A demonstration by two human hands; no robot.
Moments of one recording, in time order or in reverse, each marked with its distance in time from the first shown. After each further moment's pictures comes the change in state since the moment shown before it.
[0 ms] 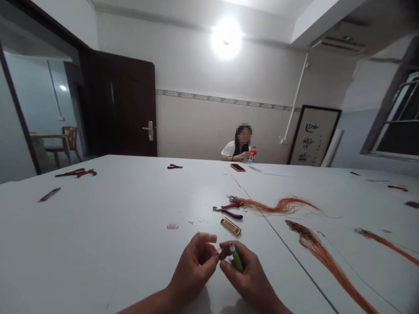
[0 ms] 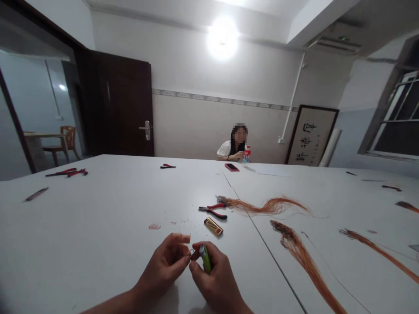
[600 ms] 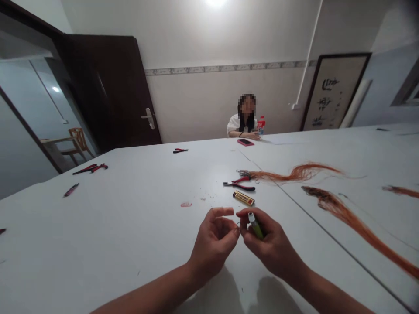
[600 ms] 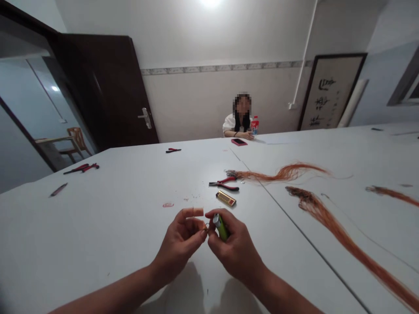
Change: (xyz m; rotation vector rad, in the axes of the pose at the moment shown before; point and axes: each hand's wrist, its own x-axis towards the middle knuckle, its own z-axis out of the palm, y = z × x) left_hand -0.009 0.023 0.014 -0.100 -0.014 -0.123; right_hand -0.005 -0.006 0.000 0.109 0.085 -0.010
